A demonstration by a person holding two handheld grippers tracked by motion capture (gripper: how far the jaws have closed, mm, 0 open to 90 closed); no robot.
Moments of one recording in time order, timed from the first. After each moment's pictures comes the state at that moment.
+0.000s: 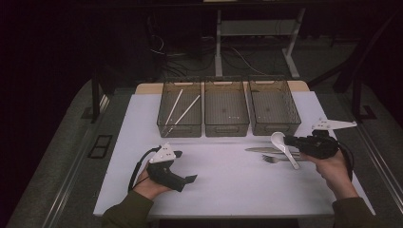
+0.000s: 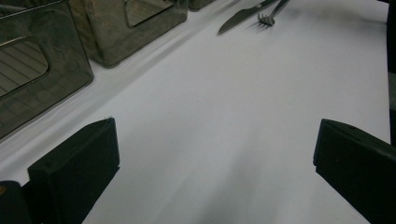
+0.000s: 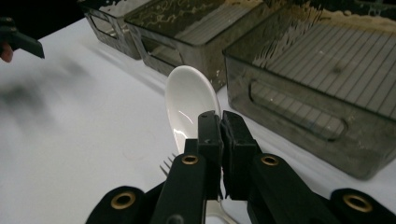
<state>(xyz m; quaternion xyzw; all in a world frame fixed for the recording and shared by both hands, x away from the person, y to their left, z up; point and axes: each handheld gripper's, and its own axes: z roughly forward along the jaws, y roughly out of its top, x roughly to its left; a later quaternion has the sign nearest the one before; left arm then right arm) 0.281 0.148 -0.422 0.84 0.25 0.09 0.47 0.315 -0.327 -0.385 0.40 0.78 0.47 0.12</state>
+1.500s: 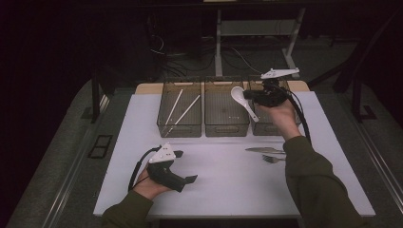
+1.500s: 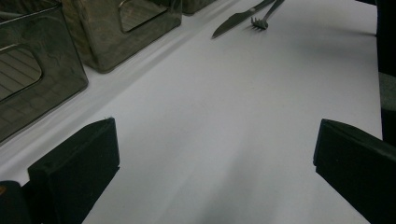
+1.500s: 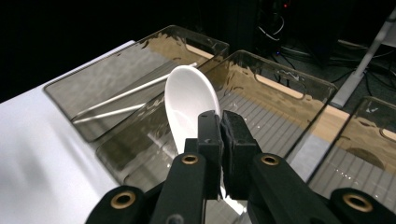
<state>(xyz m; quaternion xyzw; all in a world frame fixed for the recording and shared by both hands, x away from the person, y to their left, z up) 0.282 0.146 -0.421 0.84 0.25 0.08 0.48 0.444 -0.211 -0.326 0.38 0.78 0.48 0.16</state>
